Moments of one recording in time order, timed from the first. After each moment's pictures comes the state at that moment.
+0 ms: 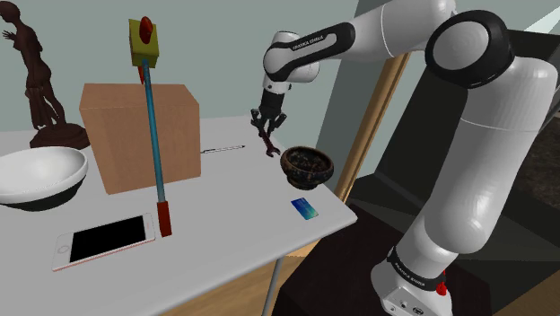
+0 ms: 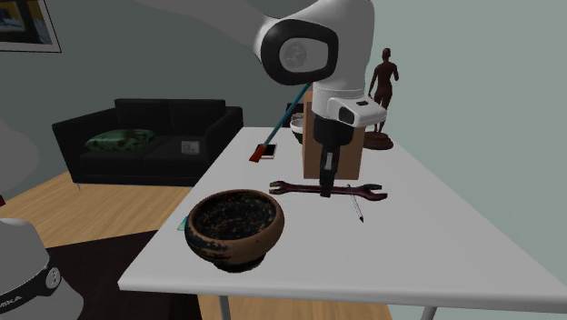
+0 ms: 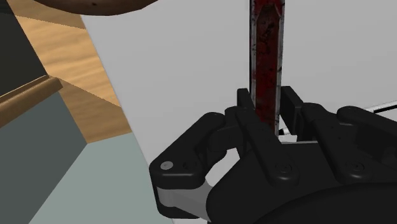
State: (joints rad) arm -0.08 0.20 0.00 -1.89 0.11 2.10 0.38
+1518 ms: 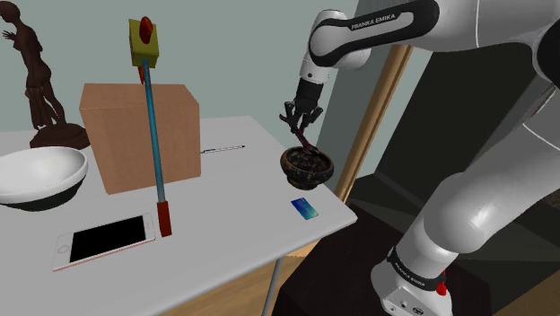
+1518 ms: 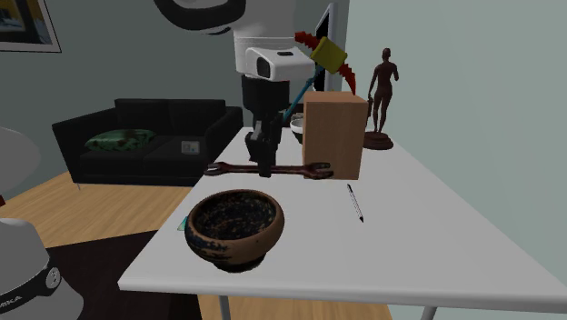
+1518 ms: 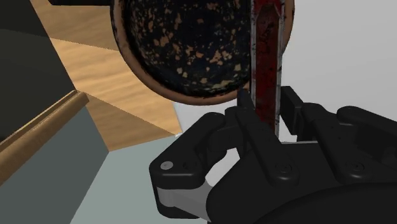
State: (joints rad) arm -0.10 -0.24 -0.03 -2.23 0.10 1.99 0.35
